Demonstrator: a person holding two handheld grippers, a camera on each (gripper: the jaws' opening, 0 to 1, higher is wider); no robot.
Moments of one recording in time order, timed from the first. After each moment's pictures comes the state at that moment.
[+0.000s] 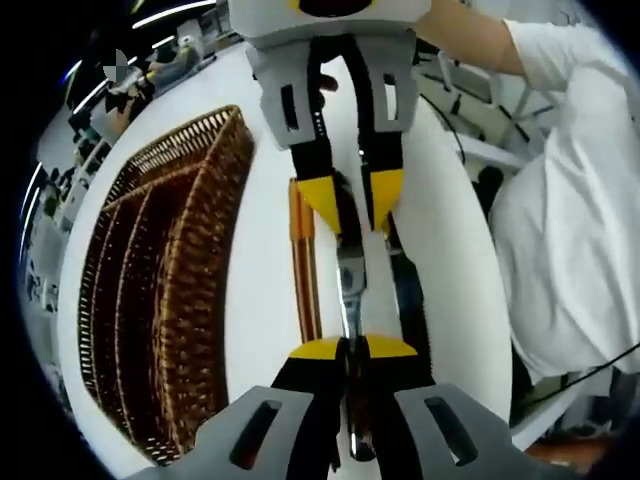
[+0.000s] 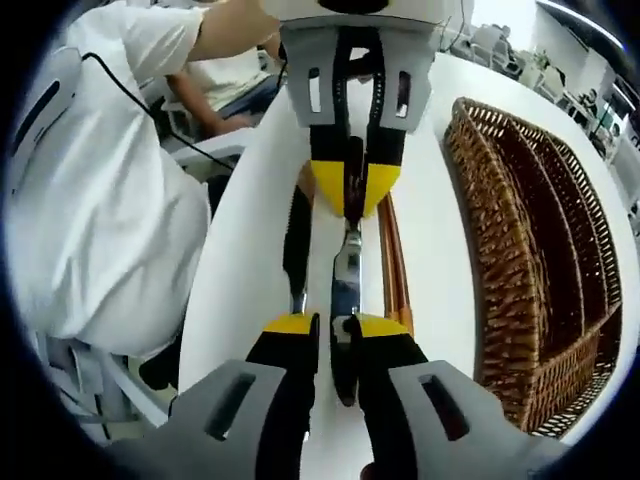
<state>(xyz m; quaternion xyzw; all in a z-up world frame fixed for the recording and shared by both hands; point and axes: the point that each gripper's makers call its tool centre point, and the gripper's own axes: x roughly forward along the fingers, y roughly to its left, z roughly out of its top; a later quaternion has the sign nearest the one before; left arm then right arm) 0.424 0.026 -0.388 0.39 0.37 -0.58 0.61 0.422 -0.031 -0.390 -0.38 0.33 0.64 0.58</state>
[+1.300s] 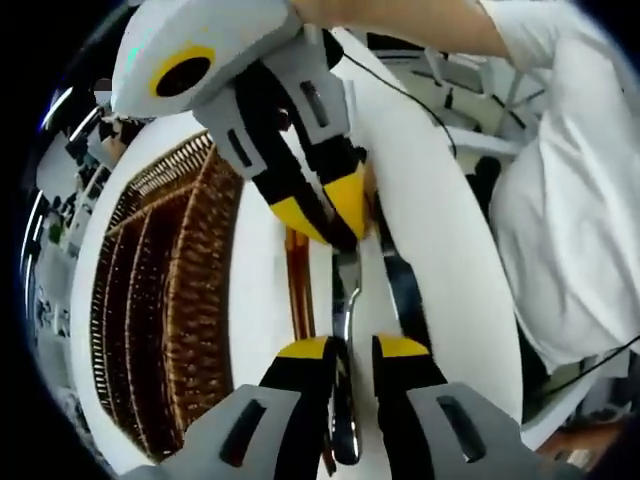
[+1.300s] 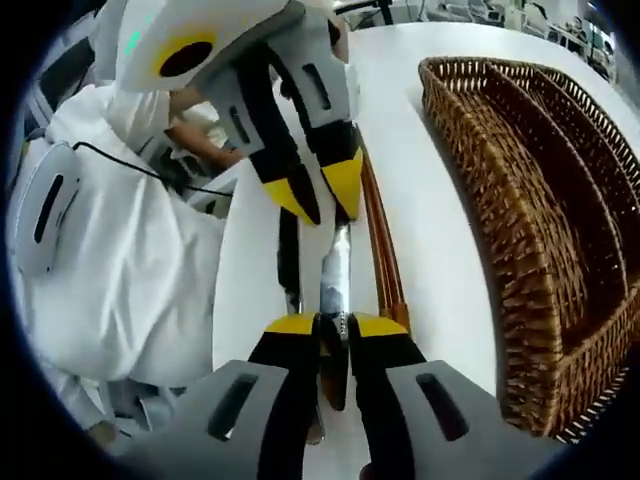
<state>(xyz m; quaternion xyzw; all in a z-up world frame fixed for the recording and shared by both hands) 0.423 0.025 -0.387 0.42 0.32 -0.59 0.61 0.418 -0.030 -0.391 -0.25 0.45 0.66 0.55</state>
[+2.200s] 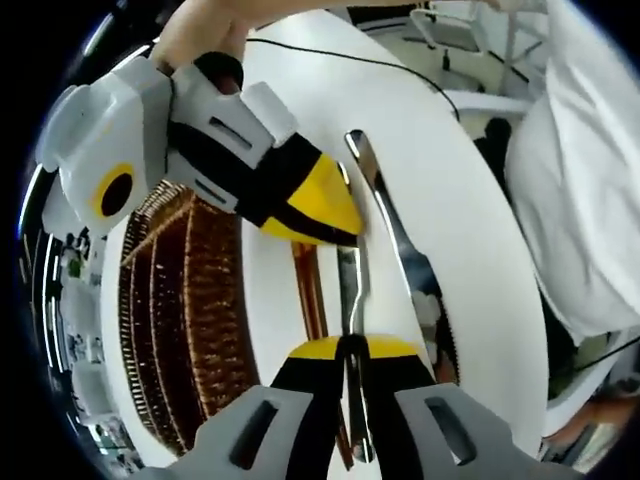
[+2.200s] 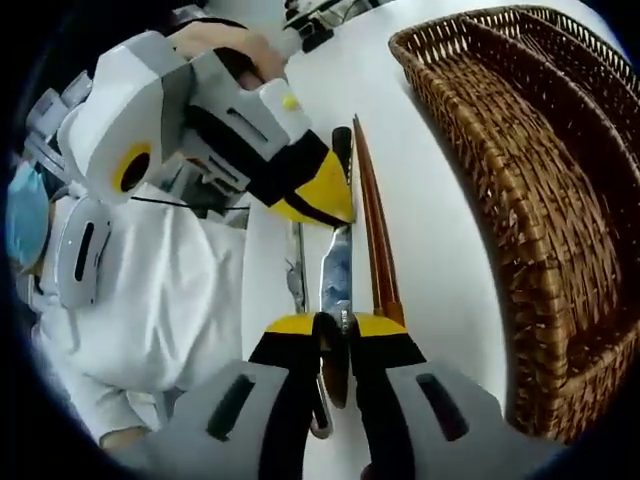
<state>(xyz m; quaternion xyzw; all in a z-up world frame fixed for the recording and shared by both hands) 0.434 0.019 -0.387 0.51 0.30 -0.56 0.58 0.423 -0.028 -0.389 -0.16 0.53 0.67 0.50</state>
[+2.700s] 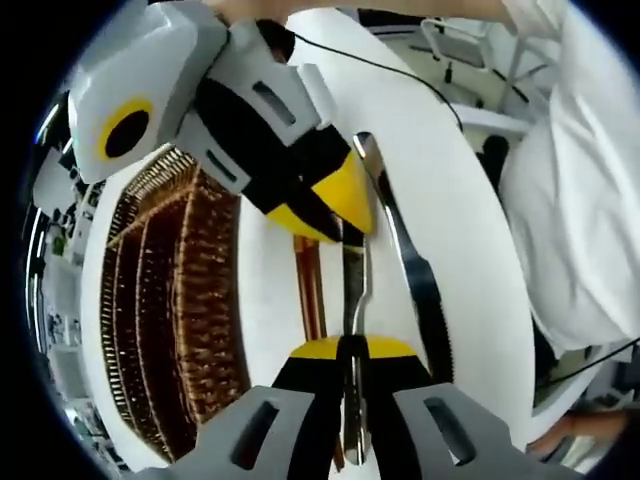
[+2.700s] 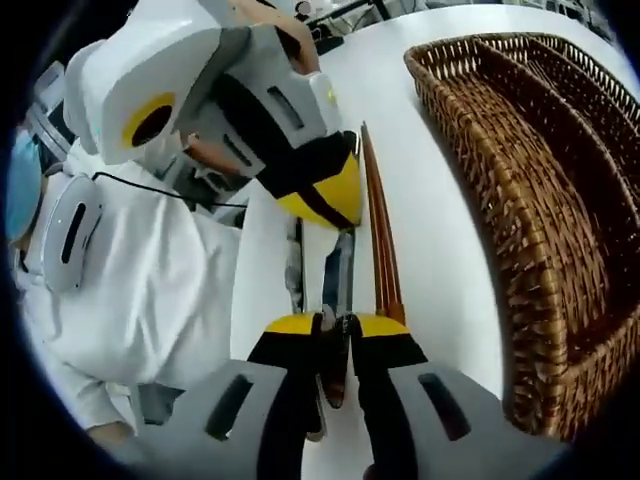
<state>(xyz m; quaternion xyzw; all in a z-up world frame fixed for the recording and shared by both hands) 0.436 0.020 -0.386 0.46 0.34 -0.57 0.59 0.424 -0.031 -0.386 -0.20 0.48 0.68 0.53</state>
